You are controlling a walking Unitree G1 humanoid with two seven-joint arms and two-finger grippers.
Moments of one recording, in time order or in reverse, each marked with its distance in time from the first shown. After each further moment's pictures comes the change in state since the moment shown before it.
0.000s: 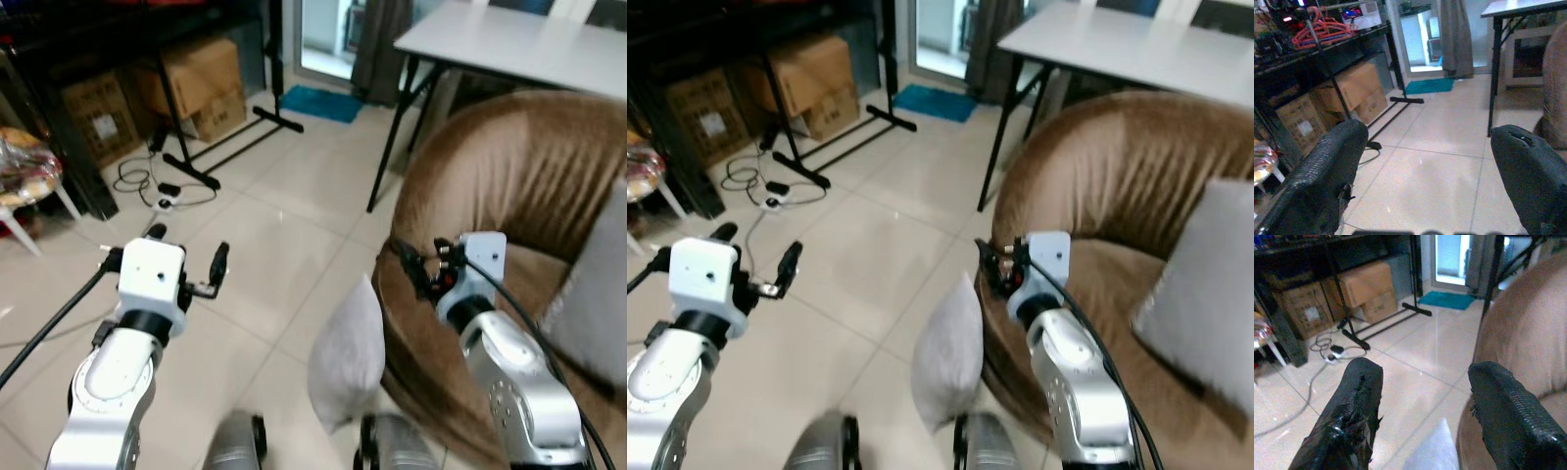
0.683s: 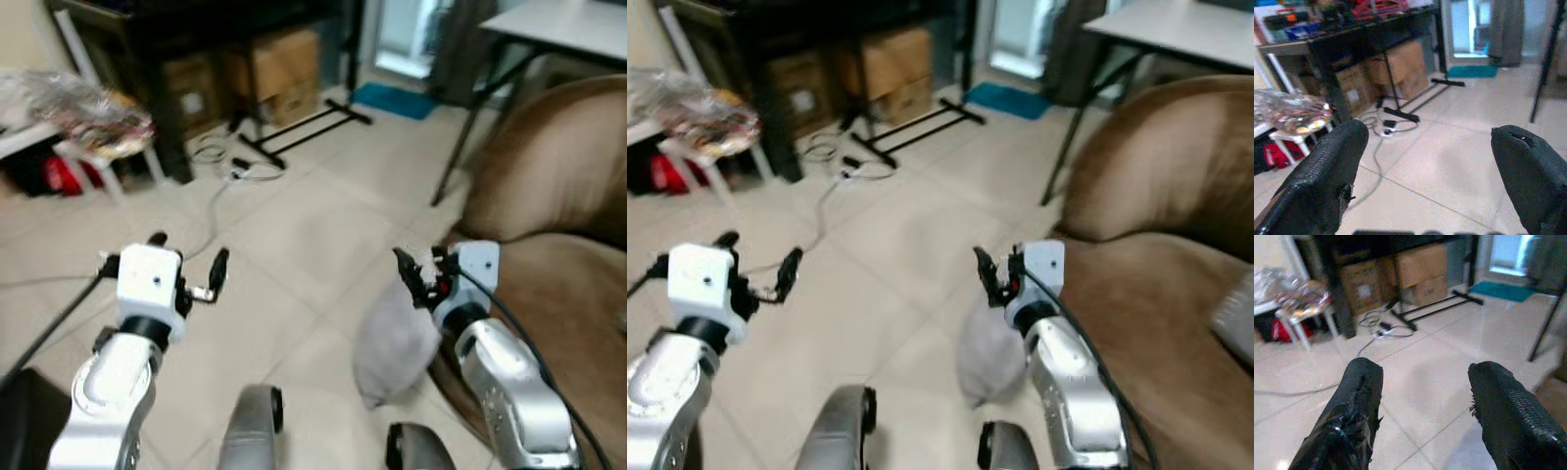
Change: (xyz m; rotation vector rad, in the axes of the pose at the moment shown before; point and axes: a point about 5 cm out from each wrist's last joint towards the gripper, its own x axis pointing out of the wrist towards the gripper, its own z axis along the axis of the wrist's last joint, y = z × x) left arm -0.002 0.003 -0.002 -0.023 0.004 0.006; right arm 0.003 0.014 -0.008 -0.011 0.001 0.026
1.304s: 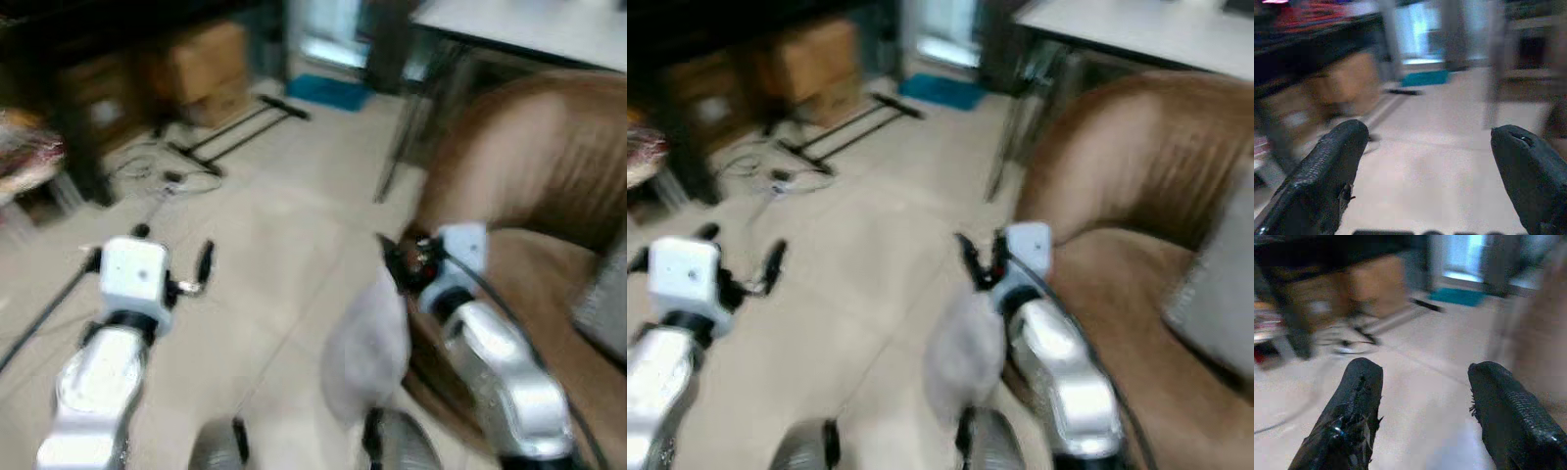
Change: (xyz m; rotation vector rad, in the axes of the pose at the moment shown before) left arm 0.003 -0.003 0.002 -0.003 -0.007 -0.012; right arm 0.002 -0.005 0.016 -0.009 -0.009 -0.012
